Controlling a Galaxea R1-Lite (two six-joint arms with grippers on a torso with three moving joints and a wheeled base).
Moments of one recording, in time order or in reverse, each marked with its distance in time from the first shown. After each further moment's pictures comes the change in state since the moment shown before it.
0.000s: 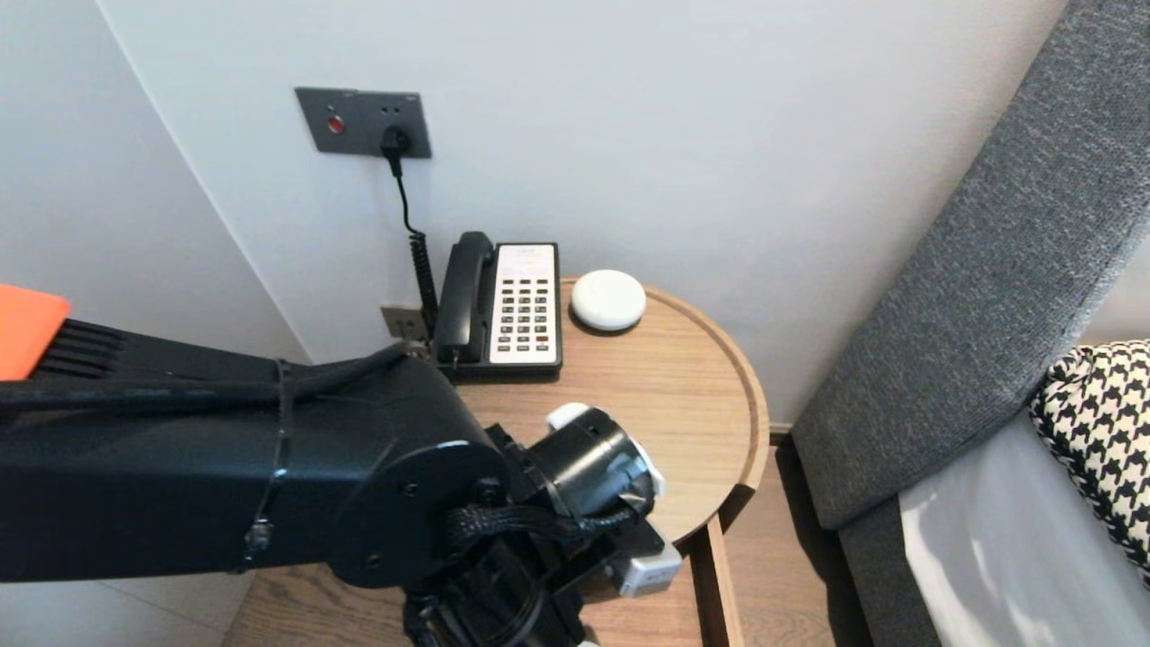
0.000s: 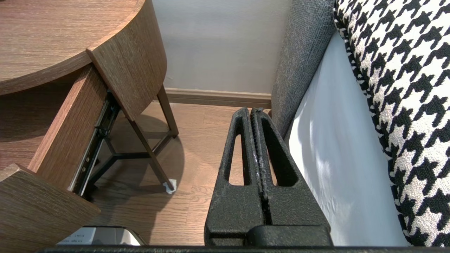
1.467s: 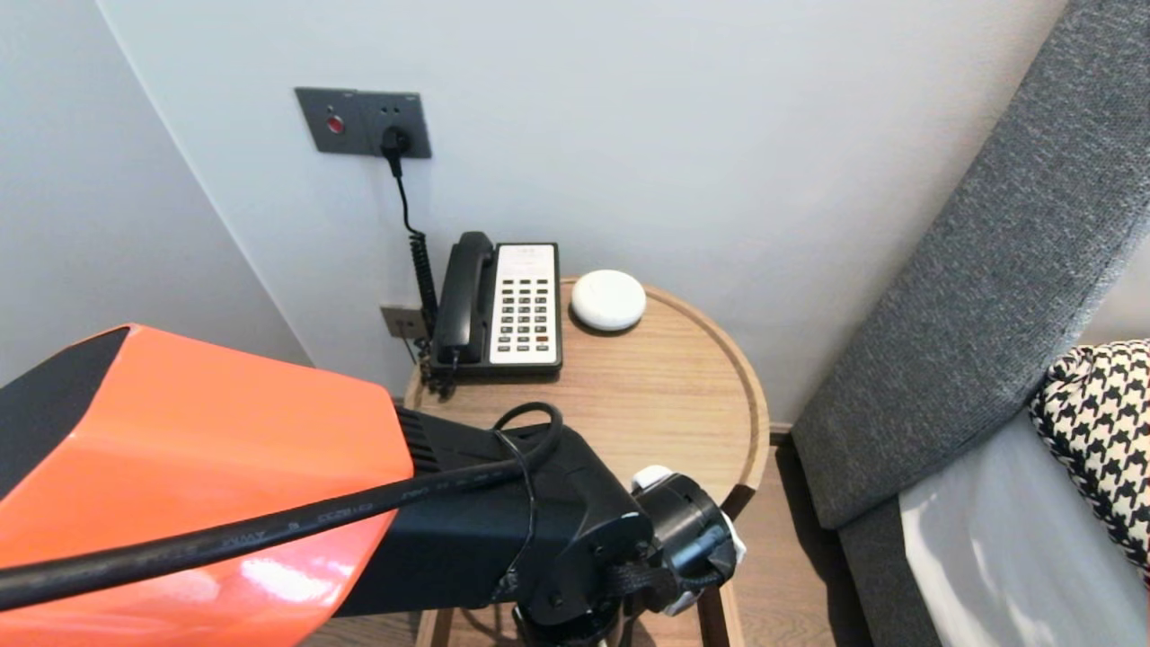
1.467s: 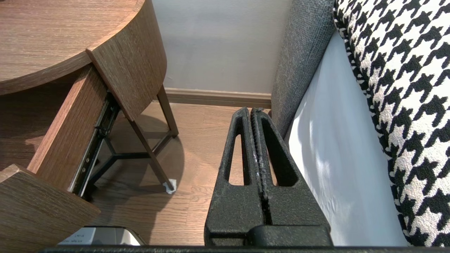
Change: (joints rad) left arm -0.058 0.206 -0.117 0.012 0.163 -0.141; right arm 0.000 0.000 0.000 0.000 0.000 0.000
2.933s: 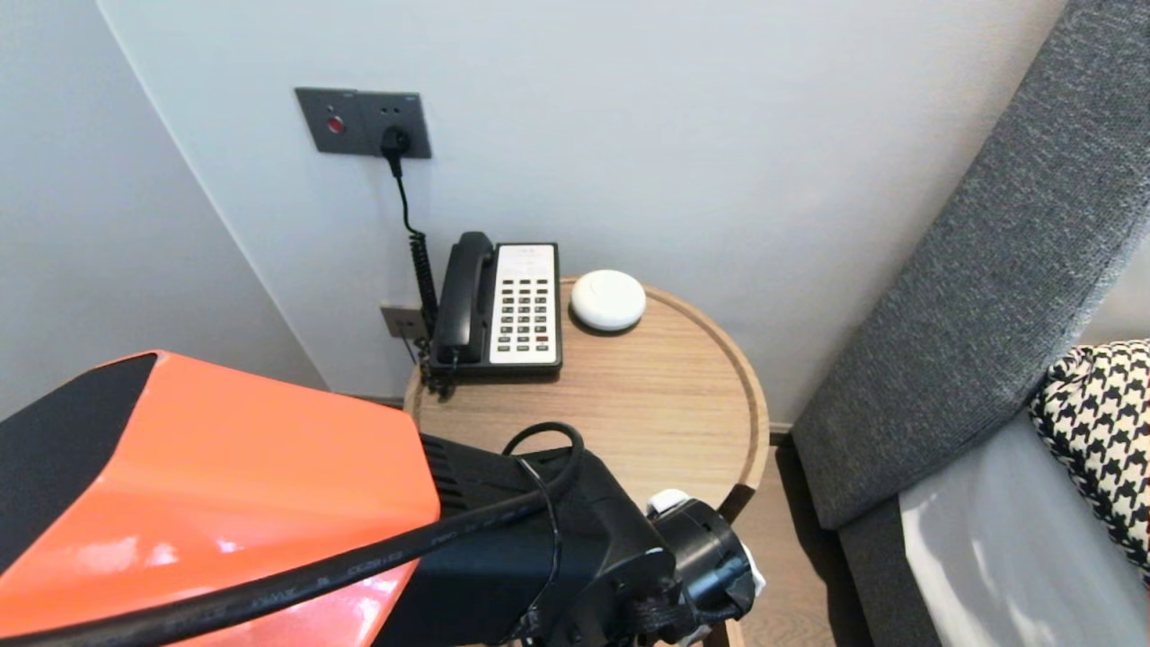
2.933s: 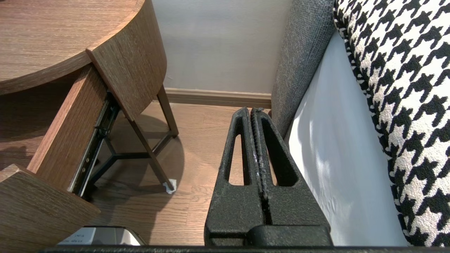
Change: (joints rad) left arm -0.034 0.014 0.012 0.003 -0.028 -0.007; right arm 0.000 0.000 0.000 0.000 0.000 0.000
